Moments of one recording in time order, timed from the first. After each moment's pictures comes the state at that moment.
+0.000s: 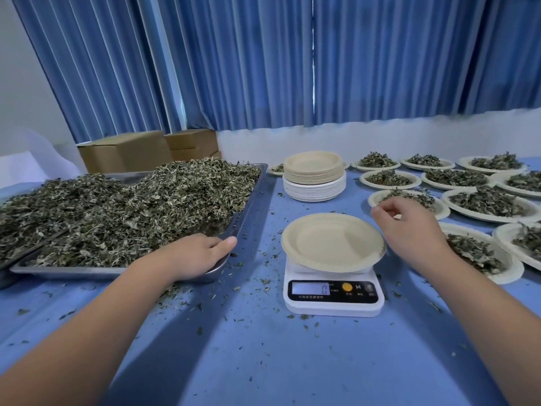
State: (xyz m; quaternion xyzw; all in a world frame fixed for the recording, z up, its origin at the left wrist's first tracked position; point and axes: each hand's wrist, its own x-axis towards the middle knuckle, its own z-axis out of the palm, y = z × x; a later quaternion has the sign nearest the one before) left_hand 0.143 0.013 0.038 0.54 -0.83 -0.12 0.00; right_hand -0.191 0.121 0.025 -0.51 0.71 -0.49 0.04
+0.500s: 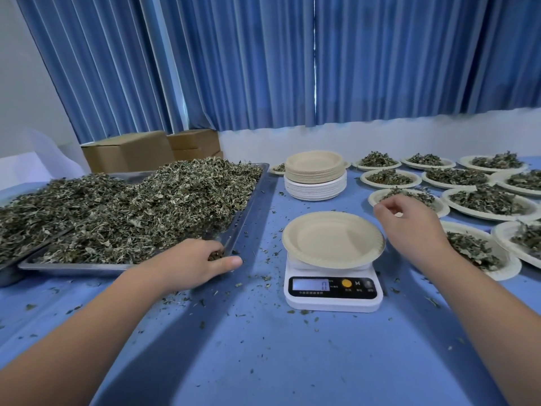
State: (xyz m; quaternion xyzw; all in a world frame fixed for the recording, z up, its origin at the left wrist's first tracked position) left_hand 0.157 0.034 0.034 0.50 -0.86 -0.07 0.03; right_hand -0.187 0.127 0.028 -0.51 0.70 -0.50 0.05
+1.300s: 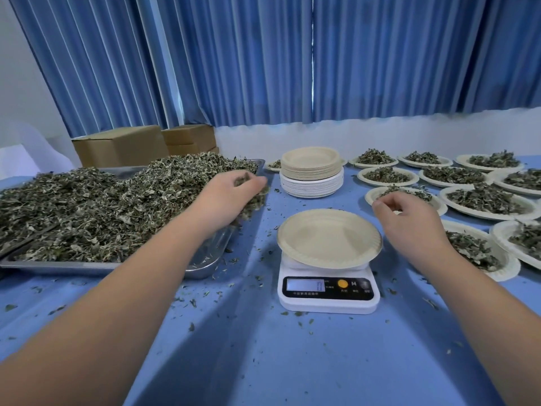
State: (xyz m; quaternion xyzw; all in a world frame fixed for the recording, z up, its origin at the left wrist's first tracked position) left_hand 0.079 0.029 0.084 0.43 -0.78 -0.26 0.37; right_hand -0.188 0.125 0.027 -0.50 0.70 -0.51 0.03
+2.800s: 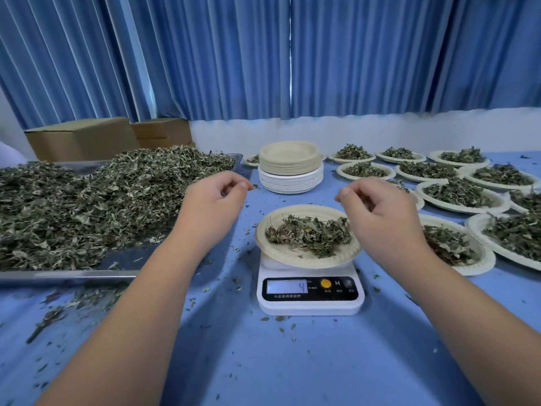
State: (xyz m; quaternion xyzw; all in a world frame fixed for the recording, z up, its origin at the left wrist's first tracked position) left_hand 0.058 0.033 0.055 0.39 -0.76 -0.21 0.47; right_hand -0.152 0.141 0.040 -0.57 0.61 -0.56 -0.04
